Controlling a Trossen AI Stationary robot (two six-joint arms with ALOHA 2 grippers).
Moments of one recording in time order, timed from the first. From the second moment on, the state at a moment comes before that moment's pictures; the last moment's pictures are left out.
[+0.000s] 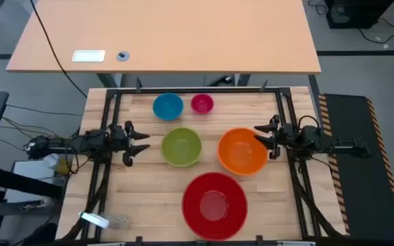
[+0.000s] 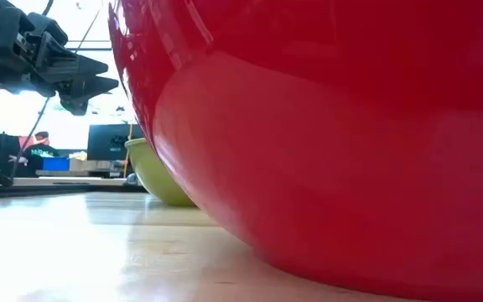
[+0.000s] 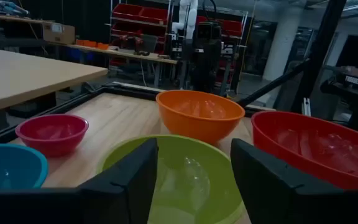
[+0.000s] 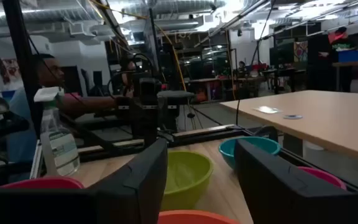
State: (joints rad) left arm -0.04 0.02 0.01 0.05 -0.15 -0.15; right arm -0.03 0.00 0.01 0.17 0.16 0.09
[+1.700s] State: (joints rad) left arm -0.04 0.02 0.01 0.05 -0.15 -0.15; right arm -0.03 0.00 0.01 0.17 0.16 0.09
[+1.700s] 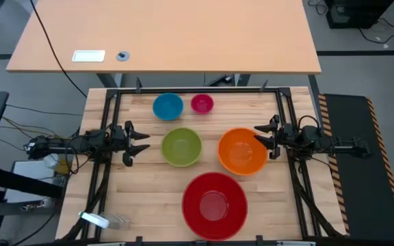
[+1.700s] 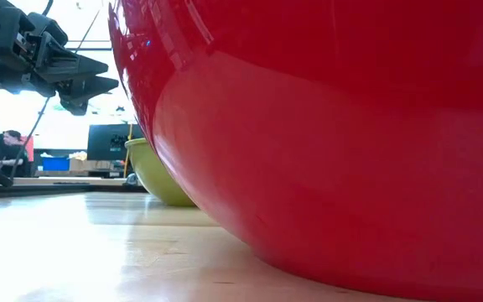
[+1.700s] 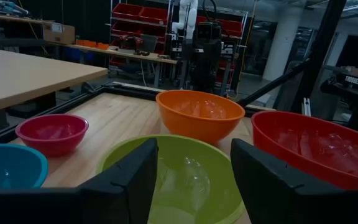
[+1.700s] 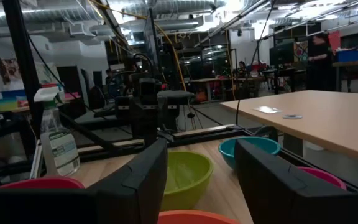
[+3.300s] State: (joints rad) left arm -0.04 0.02 0.01 0.19 -0.17 -0.22; right arm -0.05 0.12 0.06 0.46 0.36 0.16
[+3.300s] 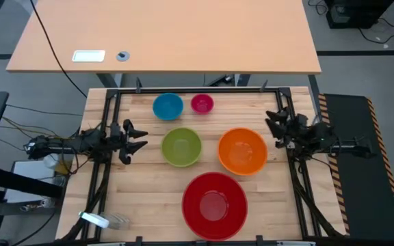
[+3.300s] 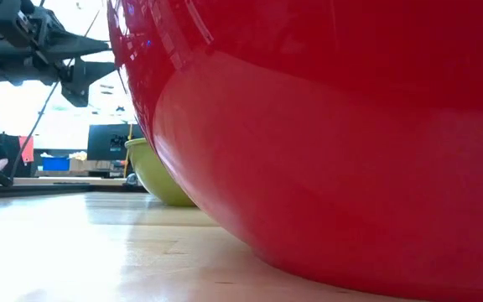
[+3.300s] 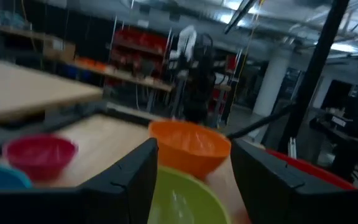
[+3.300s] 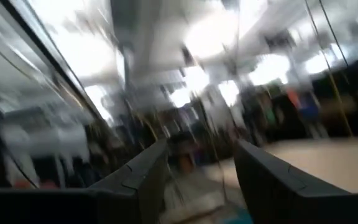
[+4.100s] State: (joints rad) left arm 0.04 0.45 0.22 0.23 -0.27 -0.29; right arm -0.34 1.11 0.84 -0.84 0.17 0.16
